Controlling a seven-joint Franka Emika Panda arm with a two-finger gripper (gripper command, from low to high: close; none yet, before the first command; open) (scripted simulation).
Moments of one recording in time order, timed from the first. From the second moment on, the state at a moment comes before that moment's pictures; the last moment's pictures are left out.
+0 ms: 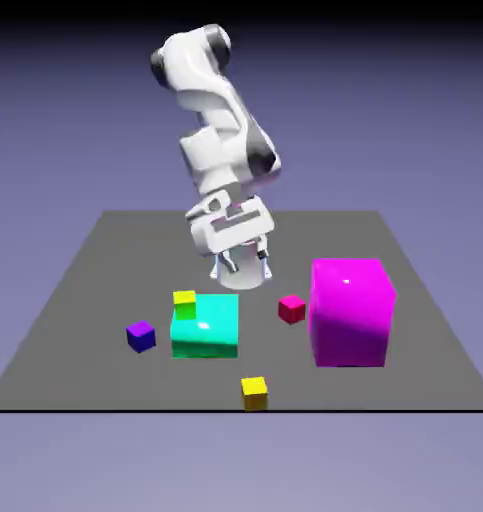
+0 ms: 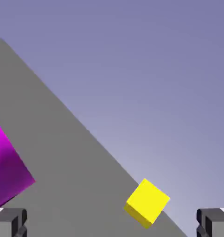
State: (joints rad) arm 0.78 -0.62 -0.91 -2.82 0.02 2.73 -0.33
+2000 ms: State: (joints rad) arm 1.60 -0.40 -1.73 -2.59 -0.26 2.16 -1.19
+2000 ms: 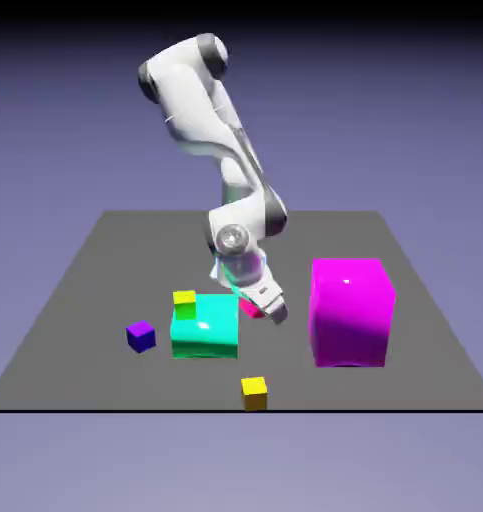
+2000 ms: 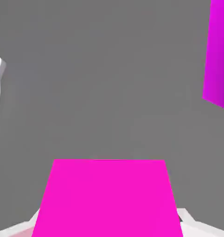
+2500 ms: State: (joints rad) arm 1.09 -0.68 -2.09 -2.26 0.18 2.02 -1.53
